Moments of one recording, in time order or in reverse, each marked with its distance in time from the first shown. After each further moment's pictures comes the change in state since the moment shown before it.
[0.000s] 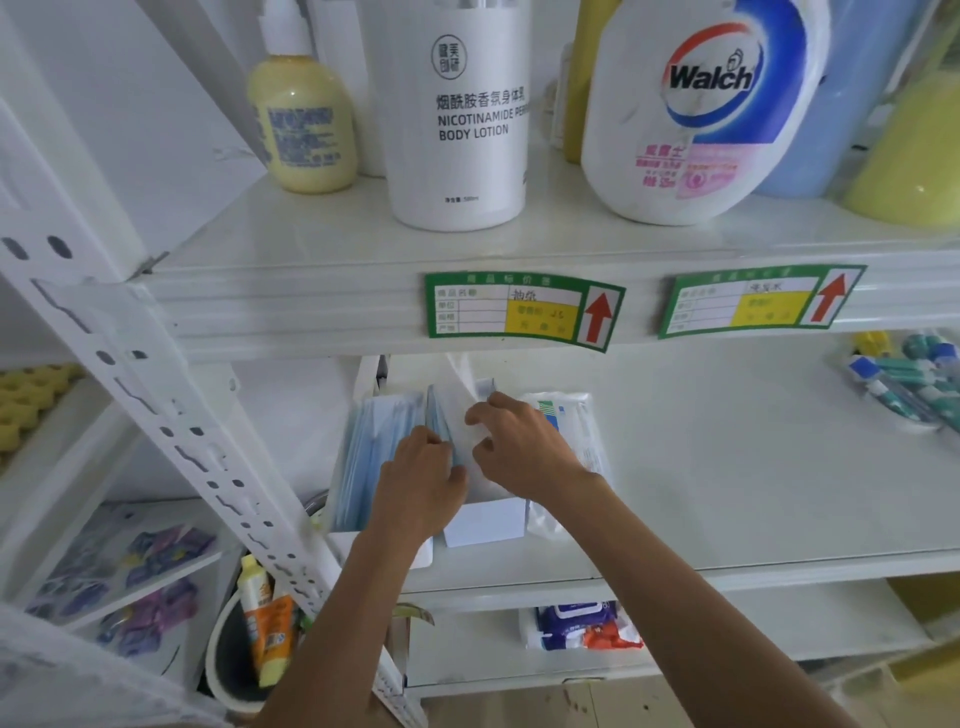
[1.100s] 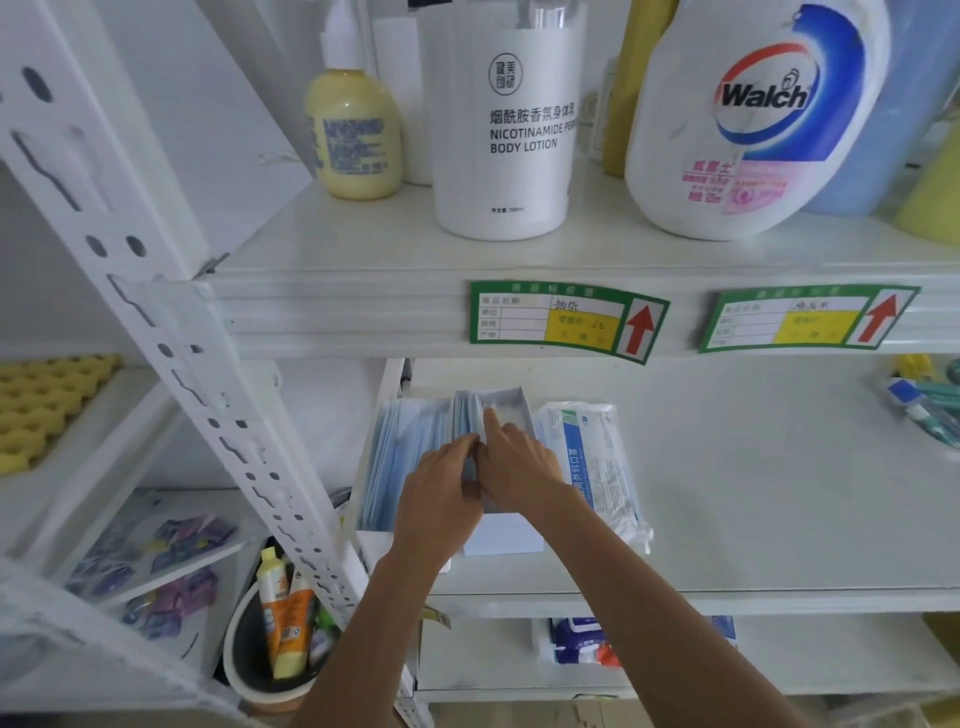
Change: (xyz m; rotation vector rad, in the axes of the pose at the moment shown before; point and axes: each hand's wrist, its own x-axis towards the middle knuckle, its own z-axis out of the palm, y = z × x) left_hand -0.015 -0.006 0.013 -0.324 0.181 0.011; right_hand 0.017 -0.014 0.042 -0.108 -0.212 0.215
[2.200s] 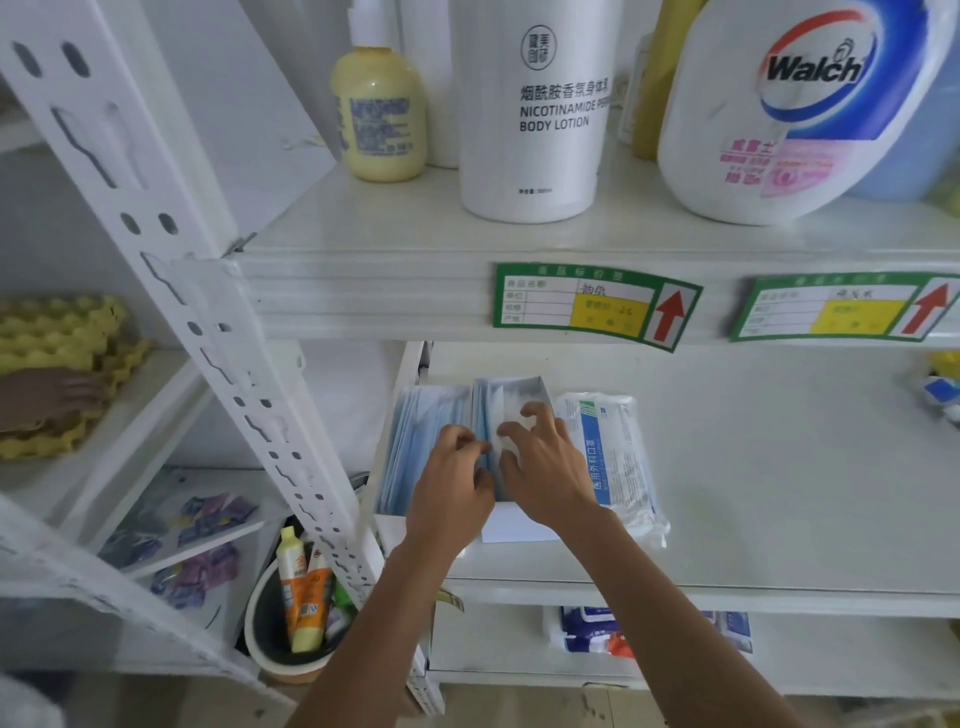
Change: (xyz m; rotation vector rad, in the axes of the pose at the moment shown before) left_hand -0.007 -0.007 0.002 0.020 0.011 -0.043; right_hand -0.019 0.024 0.016 0.063 0.266 -0.130
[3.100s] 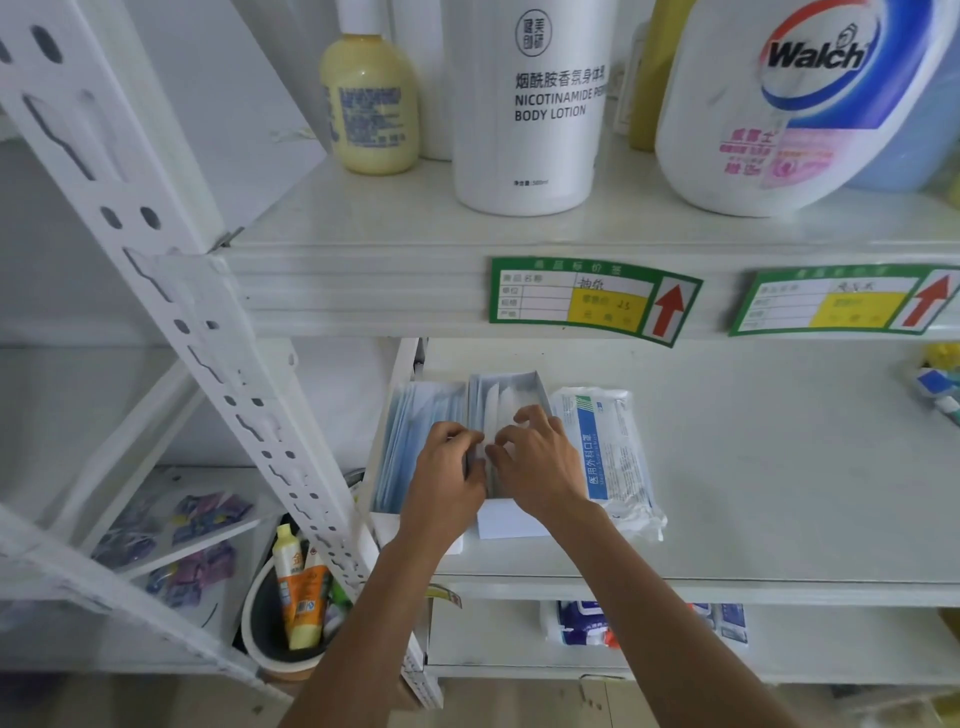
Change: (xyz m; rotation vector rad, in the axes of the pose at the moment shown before) left_hand 0.005 -0.004 0.000 -0.093 0.047 -0.018; right_hand 0.002 -0.011 -0.002 -0.019 -0.078 0.121
